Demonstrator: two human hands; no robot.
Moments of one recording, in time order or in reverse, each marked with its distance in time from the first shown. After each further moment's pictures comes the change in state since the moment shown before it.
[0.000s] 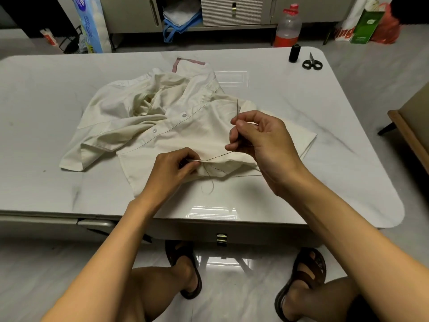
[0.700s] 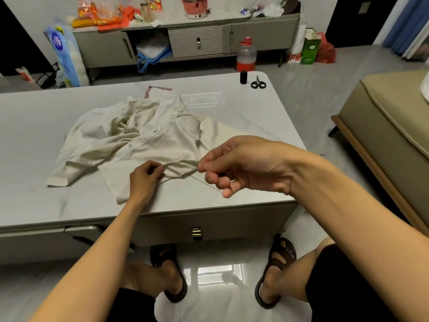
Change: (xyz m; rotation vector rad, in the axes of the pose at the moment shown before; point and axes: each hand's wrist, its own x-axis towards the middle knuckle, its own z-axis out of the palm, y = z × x) left_hand -0.013 -0.009 0.022 -0.118 0.174 -0.243; right_hand -0.104 -0.091 -0.045 -0.084 -0.519 0.436
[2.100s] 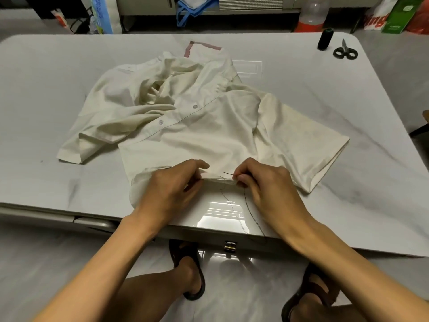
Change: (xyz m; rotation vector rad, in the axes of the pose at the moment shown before) left_hand -0.004 -0.017 -0.022 0.267 -0.069 0.636; right_hand 0.183 0.124 -0.029 -0.824 0.549 -0.584
